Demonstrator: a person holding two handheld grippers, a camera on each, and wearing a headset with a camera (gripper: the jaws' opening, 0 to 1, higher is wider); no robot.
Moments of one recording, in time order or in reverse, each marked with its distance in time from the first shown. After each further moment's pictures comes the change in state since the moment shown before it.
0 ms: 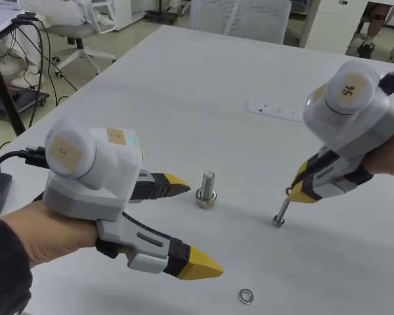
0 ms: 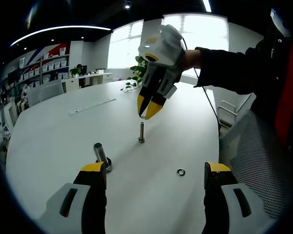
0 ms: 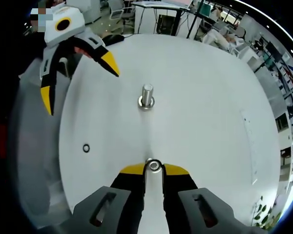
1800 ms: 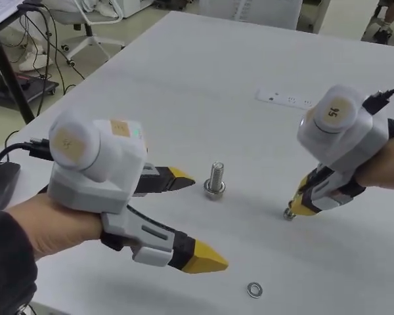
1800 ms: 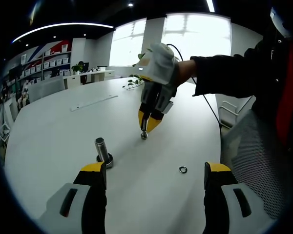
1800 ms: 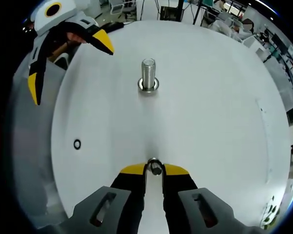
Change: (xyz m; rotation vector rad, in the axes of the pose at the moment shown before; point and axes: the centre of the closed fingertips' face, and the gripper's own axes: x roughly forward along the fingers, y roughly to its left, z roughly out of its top) left arm 0.001 0.001 -0.007 -0.024 0.013 0.008; right arm 0.050 0.008 -0.023 0.027 0.062 0.078
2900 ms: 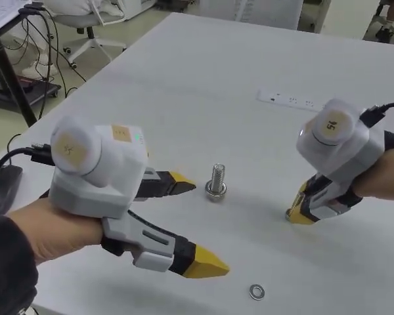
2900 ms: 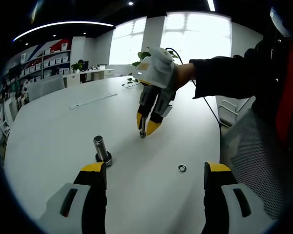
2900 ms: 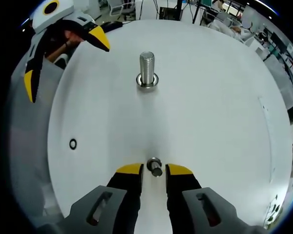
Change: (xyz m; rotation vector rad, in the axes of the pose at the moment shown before) left arm 0.001 0.000 -0.001 -0.004 0.013 -0.004; right arm 0.005 -0.003 -0.002 0.010 -0.020 0.000
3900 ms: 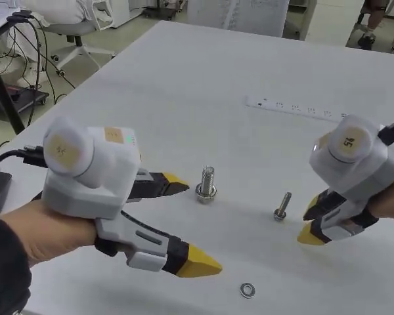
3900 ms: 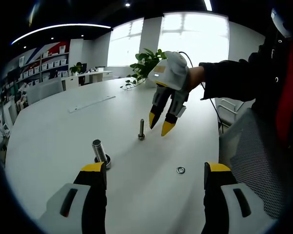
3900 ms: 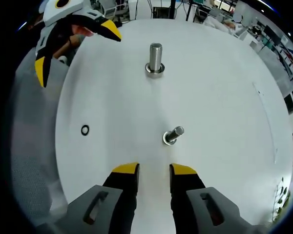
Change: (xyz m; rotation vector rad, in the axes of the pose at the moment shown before) left arm -0.001 -0.004 0.004 0.024 -0.009 -0.006; right arm -0.017 0.030 -0.030 0.062 -0.002 -0.013
